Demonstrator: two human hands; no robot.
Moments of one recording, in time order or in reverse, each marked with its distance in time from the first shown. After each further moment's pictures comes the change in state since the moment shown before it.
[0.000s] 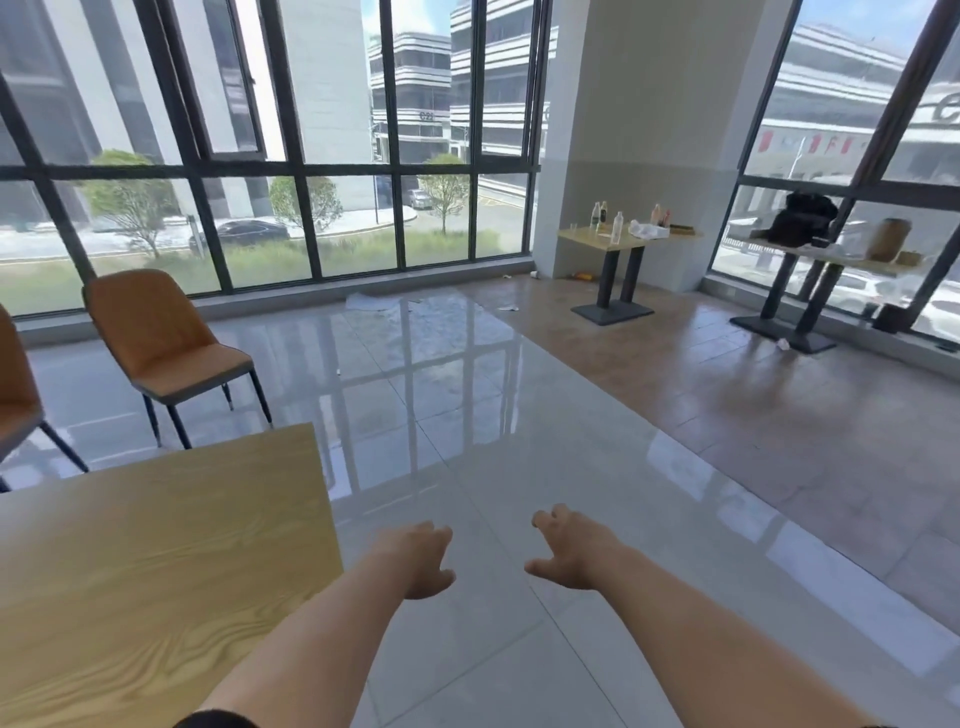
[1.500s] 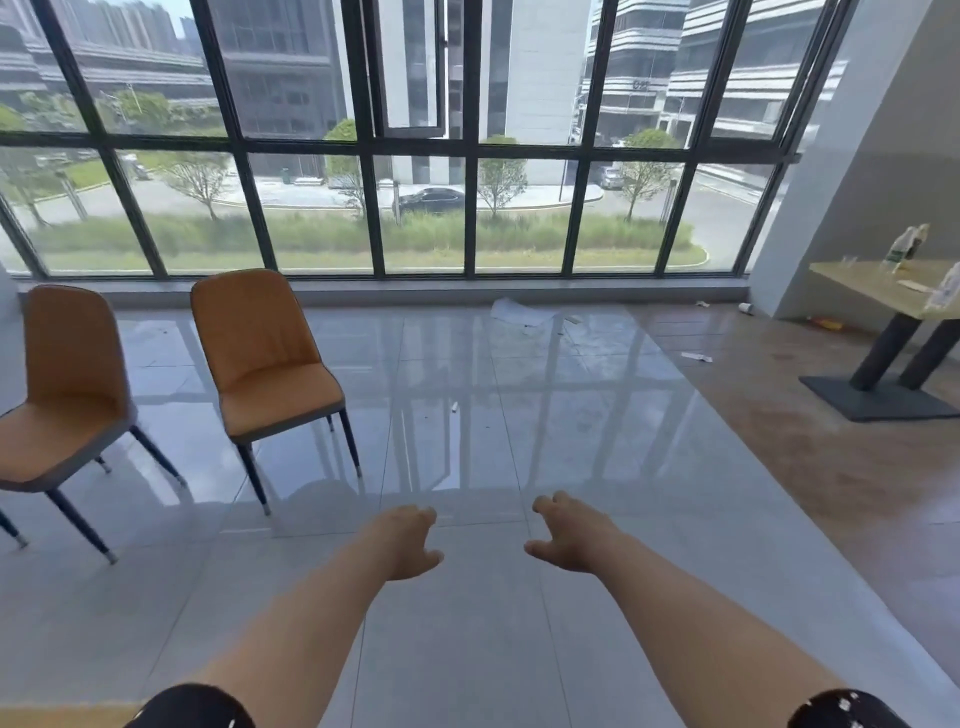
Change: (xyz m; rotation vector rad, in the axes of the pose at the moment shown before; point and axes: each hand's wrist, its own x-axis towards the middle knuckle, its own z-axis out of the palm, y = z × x) left_hand 0.569 -0.399 -0.248 -0.286 0.048 -0.451; right_hand 0.806 -0.035 -0.270 -0.022 -0.069 -0.378
